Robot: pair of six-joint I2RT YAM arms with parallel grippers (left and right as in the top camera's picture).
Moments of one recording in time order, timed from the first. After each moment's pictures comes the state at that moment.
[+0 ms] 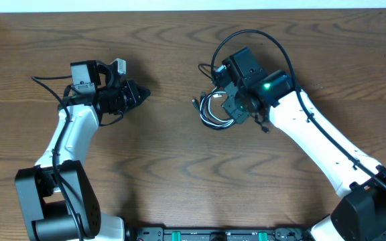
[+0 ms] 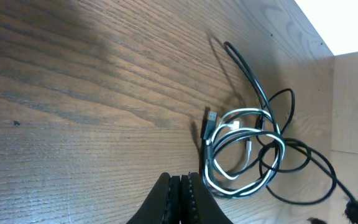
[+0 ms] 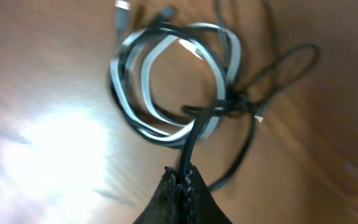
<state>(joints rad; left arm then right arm) 0.14 1.65 1.03 -0.40 0.73 -0.32 0.57 1.70 1.46 -0.94 0.00 -0.17</state>
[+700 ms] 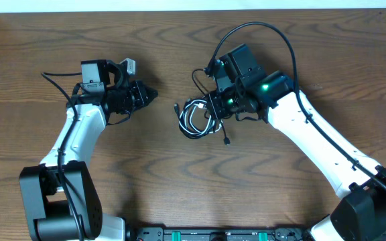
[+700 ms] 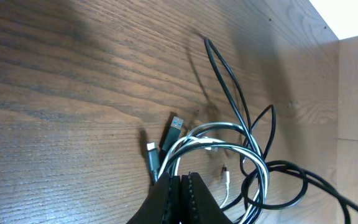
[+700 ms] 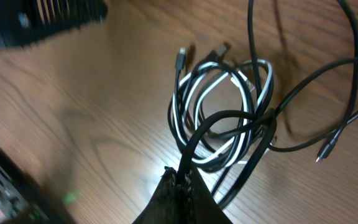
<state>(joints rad) 0.08 1.65 1.03 -0.39 0.70 -0.32 0.58 1.70 1.46 -0.80 -0.32 0.28</state>
